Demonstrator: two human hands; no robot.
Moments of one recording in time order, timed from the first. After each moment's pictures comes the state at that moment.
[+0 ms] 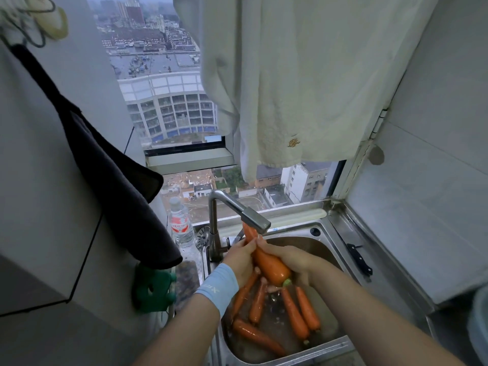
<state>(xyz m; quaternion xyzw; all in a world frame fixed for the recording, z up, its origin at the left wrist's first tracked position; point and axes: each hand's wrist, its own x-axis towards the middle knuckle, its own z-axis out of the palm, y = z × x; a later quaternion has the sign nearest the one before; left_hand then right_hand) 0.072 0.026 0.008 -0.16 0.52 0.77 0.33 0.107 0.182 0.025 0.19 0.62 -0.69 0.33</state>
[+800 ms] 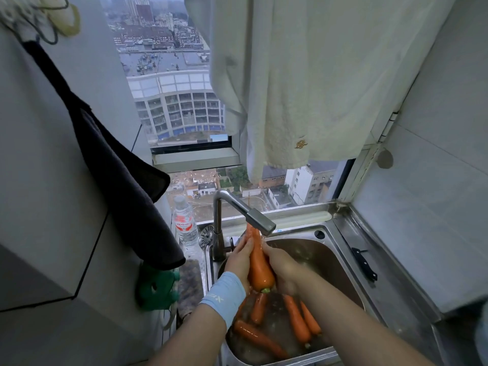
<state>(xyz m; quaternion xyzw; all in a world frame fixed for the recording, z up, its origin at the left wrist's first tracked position) 0.081 0.025 0.003 -0.20 0.54 0.78 0.25 0.112 0.130 0.039 0.30 0.60 -0.70 0.24</state>
